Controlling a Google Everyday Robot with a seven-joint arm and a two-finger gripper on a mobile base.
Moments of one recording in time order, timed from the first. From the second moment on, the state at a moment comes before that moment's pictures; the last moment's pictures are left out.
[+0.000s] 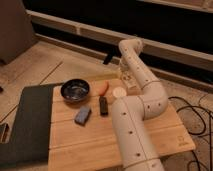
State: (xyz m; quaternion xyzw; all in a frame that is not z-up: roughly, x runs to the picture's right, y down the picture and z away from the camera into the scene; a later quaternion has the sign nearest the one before) arm 0.148 -0.090 0.995 -0.24 0.14 0.53 0.80
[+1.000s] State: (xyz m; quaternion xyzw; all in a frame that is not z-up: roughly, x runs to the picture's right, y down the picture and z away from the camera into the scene) arm 0.097 -0.083 0.953 -0.21 0.14 0.48 0.84
